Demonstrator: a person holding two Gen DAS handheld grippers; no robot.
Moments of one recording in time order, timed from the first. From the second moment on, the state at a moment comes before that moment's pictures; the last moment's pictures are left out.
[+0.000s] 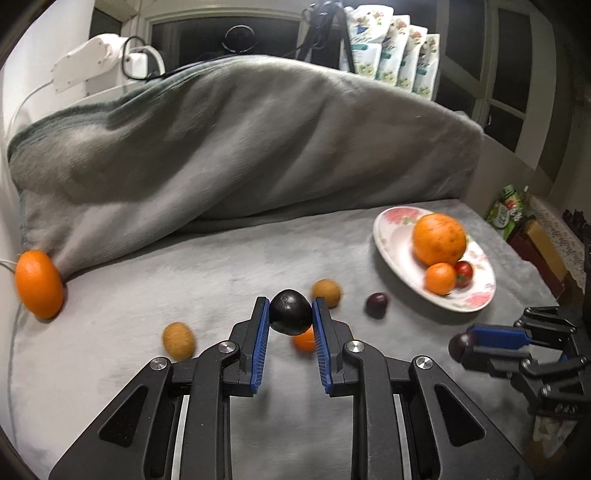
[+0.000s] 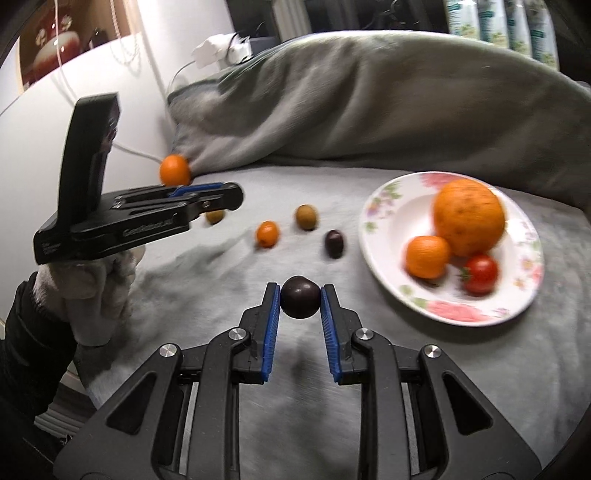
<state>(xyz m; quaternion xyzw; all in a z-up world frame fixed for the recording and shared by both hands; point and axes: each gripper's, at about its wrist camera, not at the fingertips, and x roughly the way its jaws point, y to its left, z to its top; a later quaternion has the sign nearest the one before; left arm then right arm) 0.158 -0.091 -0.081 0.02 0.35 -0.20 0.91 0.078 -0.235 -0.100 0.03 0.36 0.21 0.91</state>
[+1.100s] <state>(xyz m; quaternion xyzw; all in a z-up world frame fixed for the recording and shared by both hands) 0.172 -0.185 -0.075 0.02 0.35 -0.28 0.89 0.096 -0.364 -0.092 0.08 0.34 0.08 0.93</state>
